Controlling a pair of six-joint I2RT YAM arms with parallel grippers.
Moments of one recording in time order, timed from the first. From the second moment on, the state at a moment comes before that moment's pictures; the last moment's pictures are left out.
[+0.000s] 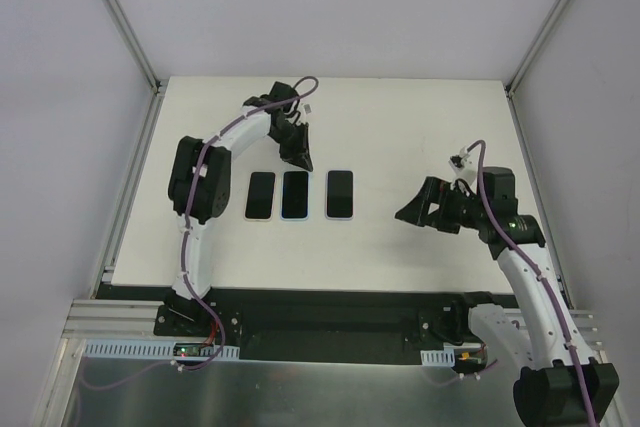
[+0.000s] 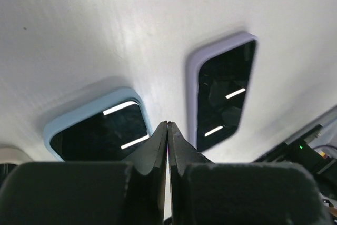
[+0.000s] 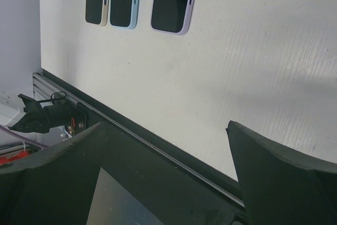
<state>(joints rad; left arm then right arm) -0.38 2.21 1.77 -0.80 0.47 -0.41 0.11 0.83 0.73 -0.69 -0.60 0.38</state>
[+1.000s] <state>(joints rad) -0.38 0.89 0.96 -0.60 0.54 -0.37 0.13 0.52 0.83 -0.89 -0.50 0.42</state>
